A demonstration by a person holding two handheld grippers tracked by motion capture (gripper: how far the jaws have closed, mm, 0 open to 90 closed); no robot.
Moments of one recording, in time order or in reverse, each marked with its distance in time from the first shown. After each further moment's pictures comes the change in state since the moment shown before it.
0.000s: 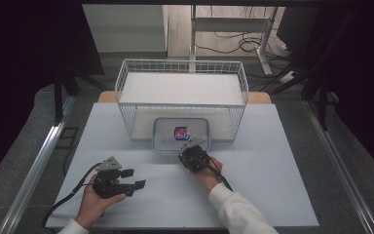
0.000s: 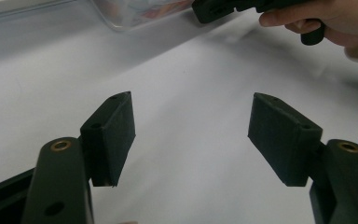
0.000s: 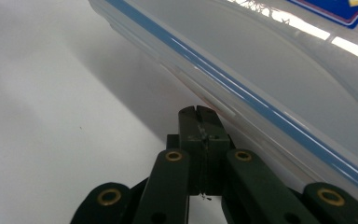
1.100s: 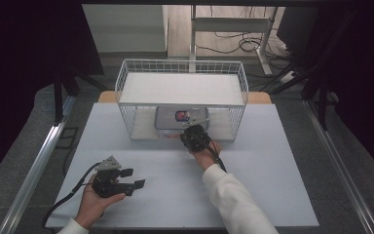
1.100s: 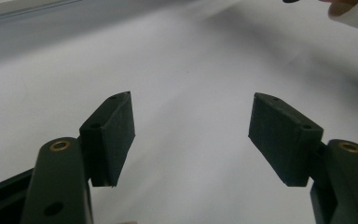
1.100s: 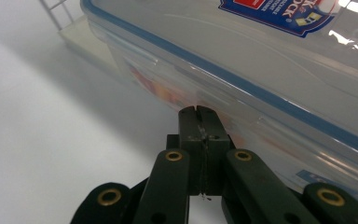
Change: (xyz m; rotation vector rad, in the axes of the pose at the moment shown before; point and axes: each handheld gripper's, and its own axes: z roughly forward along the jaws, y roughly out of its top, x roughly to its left) left arm 0.002 0.000 -0.001 0.007 0.011 0.007; right arm -0.039 0.045 0.010 -0.069 -0.063 0.137
